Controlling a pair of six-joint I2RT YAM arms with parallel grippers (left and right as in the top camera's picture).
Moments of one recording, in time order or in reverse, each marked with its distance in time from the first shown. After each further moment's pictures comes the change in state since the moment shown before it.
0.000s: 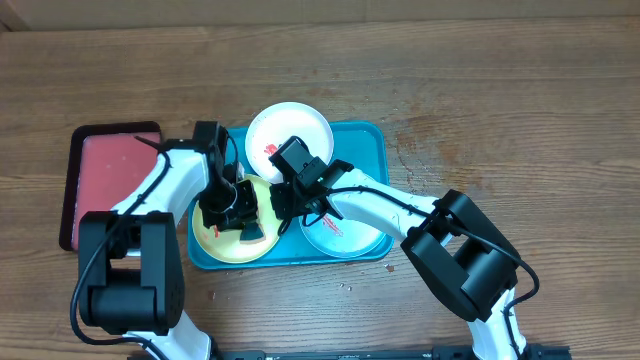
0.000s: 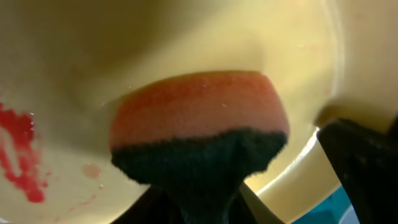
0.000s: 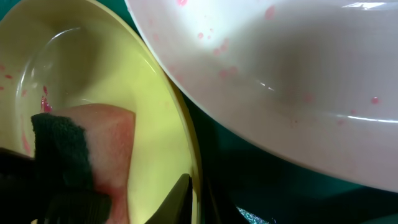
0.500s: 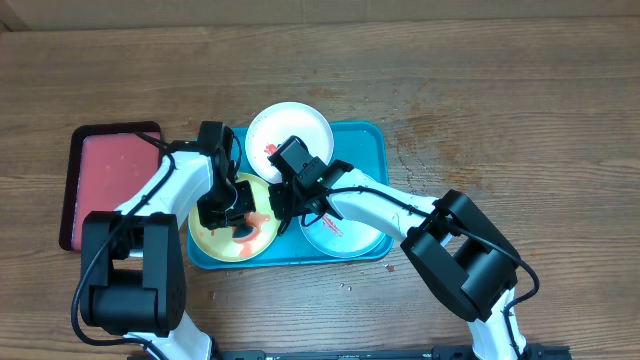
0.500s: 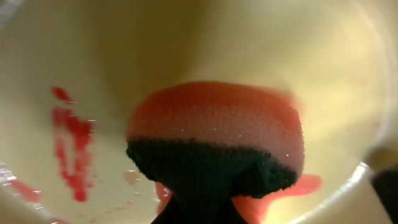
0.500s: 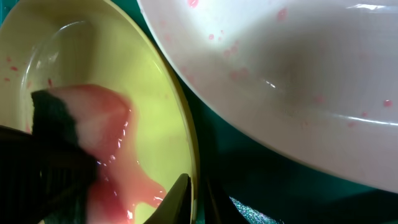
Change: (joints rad) left arm -0.020 -0.001 -0.006 0.035 -0.195 -0.039; right arm -0.001 0.000 0.000 0.010 -0.005 0.000
